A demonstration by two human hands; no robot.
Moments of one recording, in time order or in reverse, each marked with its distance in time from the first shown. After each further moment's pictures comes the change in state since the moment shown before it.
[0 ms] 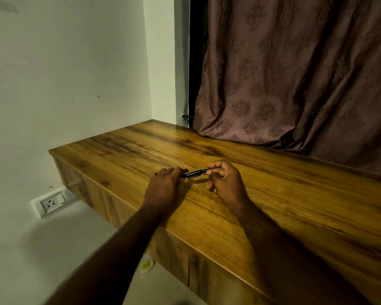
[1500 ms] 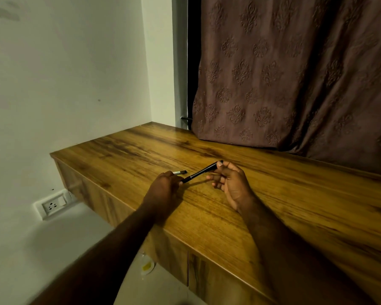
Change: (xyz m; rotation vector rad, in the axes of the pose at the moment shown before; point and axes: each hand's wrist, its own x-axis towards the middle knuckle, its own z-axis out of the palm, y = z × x) left_hand 0.000 -0.010 0.007 -0.252 -0.019 0.015; right_hand 0.011 0.002 -0.017 0.515 -0.052 0.261
